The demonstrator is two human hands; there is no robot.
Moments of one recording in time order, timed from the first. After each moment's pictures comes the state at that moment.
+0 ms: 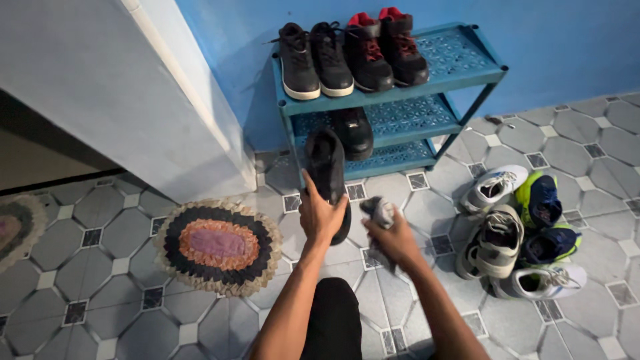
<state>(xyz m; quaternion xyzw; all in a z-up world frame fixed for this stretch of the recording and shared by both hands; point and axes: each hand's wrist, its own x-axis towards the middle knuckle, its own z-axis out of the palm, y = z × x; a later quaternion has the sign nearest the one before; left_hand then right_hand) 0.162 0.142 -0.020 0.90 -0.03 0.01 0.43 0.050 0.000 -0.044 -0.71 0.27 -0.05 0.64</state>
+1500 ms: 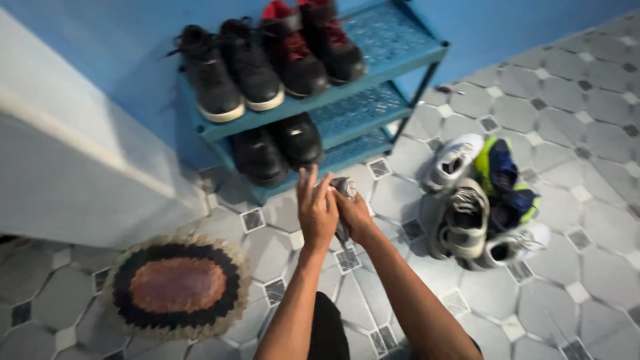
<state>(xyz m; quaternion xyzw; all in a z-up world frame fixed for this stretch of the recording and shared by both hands) 0.182 0.056 -0.076 0.79 -0.33 0.24 0.46 0.142 -0.047 -0.132 -0.45 0.31 -0.12 0.83</state>
